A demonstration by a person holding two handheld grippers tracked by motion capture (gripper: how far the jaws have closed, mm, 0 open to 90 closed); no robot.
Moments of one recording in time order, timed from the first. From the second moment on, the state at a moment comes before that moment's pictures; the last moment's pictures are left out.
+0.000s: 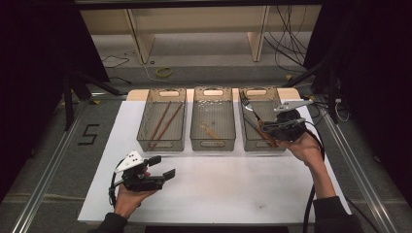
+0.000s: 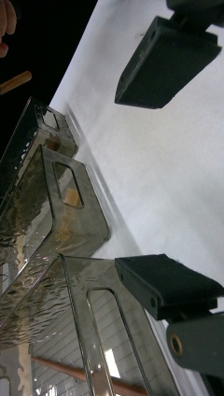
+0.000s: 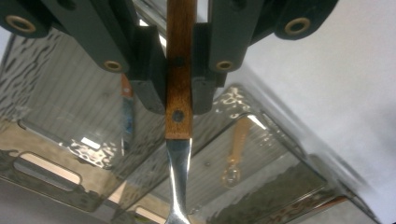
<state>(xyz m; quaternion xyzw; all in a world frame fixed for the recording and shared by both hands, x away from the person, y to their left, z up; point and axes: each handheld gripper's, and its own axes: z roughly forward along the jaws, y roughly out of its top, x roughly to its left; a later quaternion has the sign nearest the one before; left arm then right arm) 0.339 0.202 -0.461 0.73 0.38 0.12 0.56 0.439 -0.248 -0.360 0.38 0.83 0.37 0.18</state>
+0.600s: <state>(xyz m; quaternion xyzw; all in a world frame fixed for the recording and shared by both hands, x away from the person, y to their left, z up) 0.340 0.200 -0.461 0.73 0.38 0.12 0.56 0.472 -0.261 -0.373 0.43 0.79 0.37 0.20</state>
